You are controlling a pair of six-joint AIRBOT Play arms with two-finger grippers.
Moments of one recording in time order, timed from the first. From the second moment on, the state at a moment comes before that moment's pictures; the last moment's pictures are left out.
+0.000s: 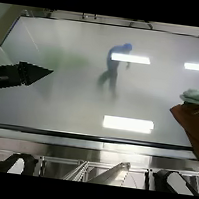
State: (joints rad) left arm 0.29 -0.83 0.84 0.26 -1.39 -0.91; right arm -0.81 -1.05 1.40 -1.36 1.52 1.93
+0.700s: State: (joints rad) left arm 0.29 -0.83 0.84 0.26 -1.39 -0.91; right arm -1.03 -1.03 1.09 -1.59 1.60 1.79
